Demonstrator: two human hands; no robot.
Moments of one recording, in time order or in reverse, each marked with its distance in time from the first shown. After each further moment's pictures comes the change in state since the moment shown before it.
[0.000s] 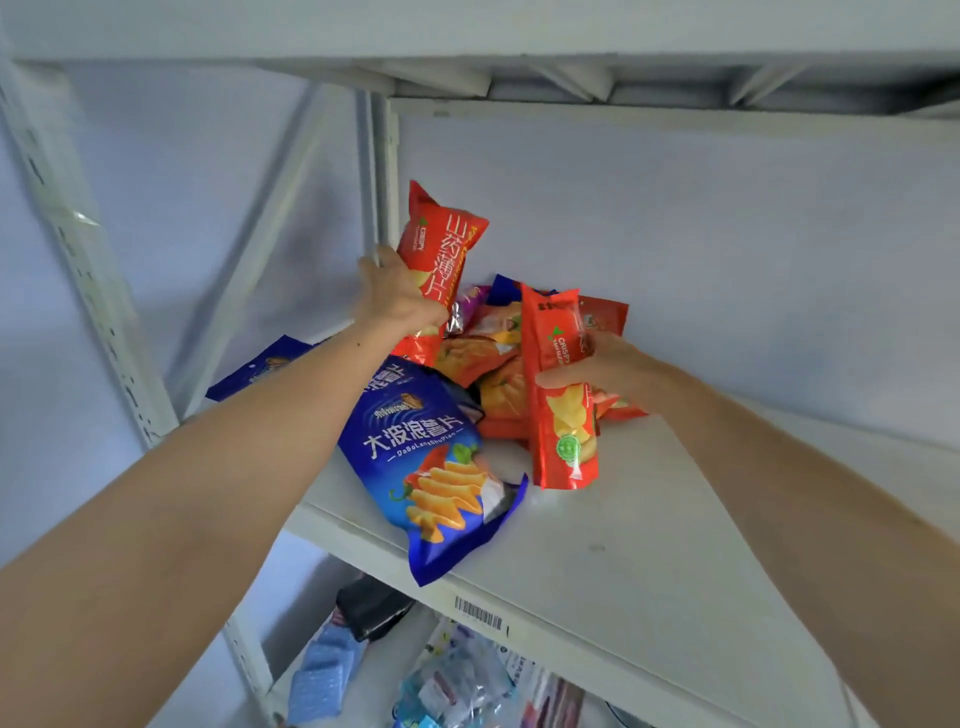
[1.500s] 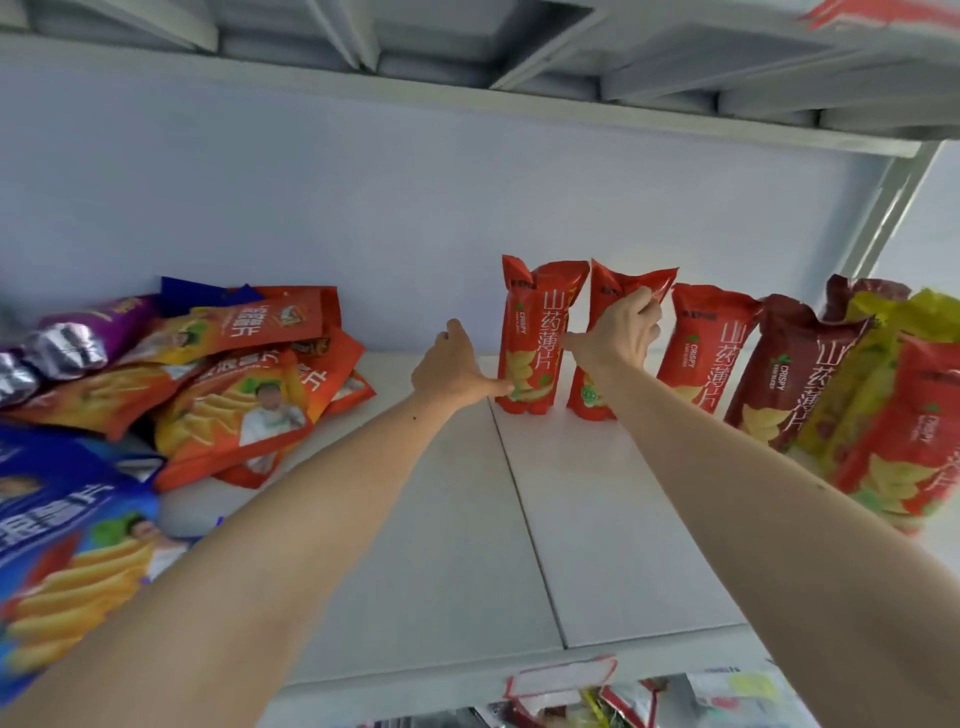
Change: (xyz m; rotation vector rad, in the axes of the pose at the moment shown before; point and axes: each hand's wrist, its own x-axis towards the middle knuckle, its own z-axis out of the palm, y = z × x) left_hand -0.173 0.212 0.248 -0.059 -0.551 0.576; right_hand -0.128 0.161 -0.166 -0.162 1.228 0.438
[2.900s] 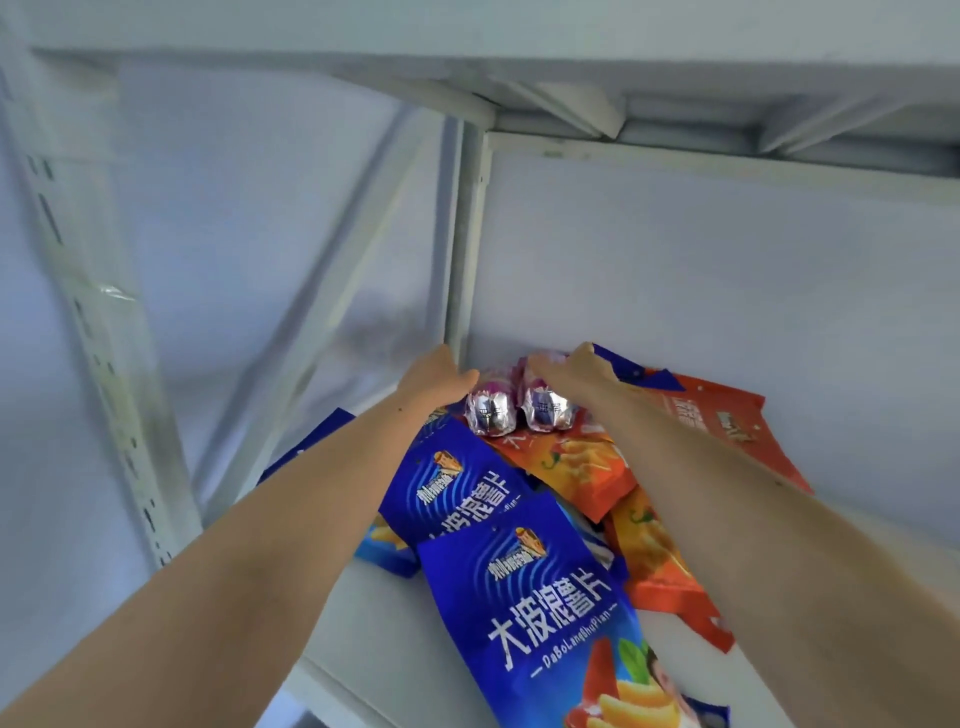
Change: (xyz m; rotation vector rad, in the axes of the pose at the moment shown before) left_hand -0.031 -0.407 -0.321 0.045 0.246 -0.537; right_hand -0.222 -0.357 0.306 -0.044 -0.885 -0.406
